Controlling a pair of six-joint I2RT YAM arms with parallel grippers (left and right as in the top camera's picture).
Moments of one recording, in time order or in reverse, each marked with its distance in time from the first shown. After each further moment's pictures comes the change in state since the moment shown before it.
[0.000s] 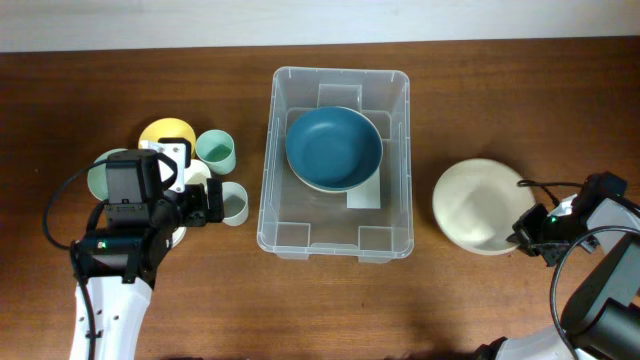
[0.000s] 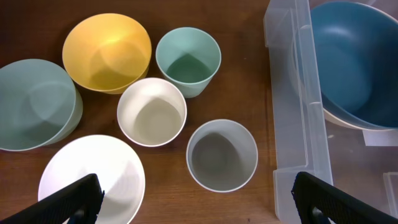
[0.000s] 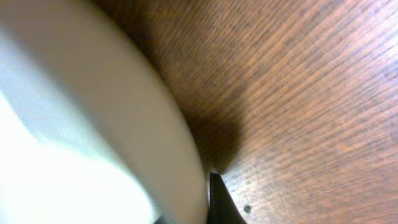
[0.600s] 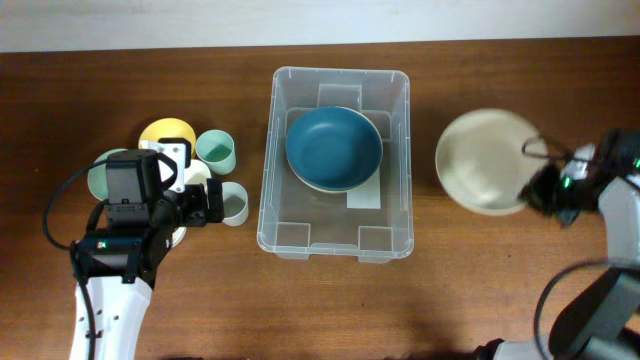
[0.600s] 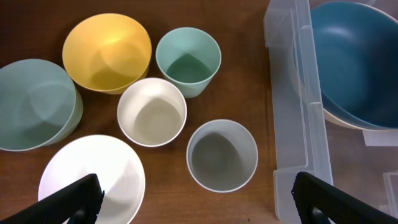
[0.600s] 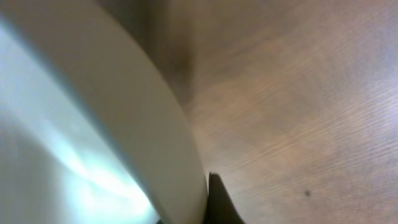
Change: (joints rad) left arm 0.000 0.000 0.000 0.000 0.000 0.000; right arm 0.116 -0.122 0.278 -0.163 -0.051 -0.031
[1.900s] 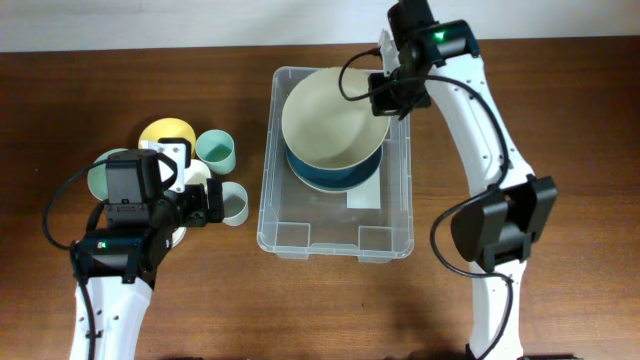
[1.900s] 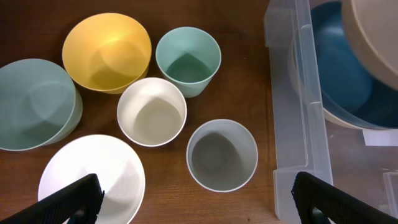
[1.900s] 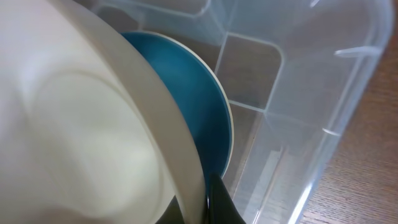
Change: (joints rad) left arm 0.000 0.000 0.000 -0.002 0.000 0.000; right arm 0.759 0.646 1.125 -0.421 0.217 -0.161
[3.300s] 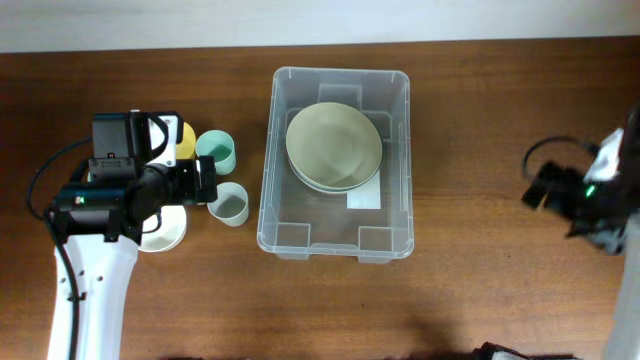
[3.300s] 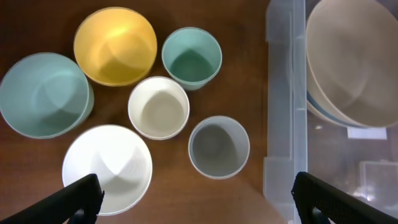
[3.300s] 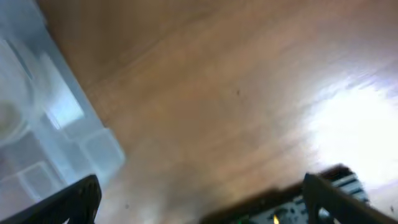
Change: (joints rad) left arm 0.000 0.172 0.330 -0.286 -0.008 -0.016; right arm -0.633 -0.943 -0.814 -0.174 0.074 0.087
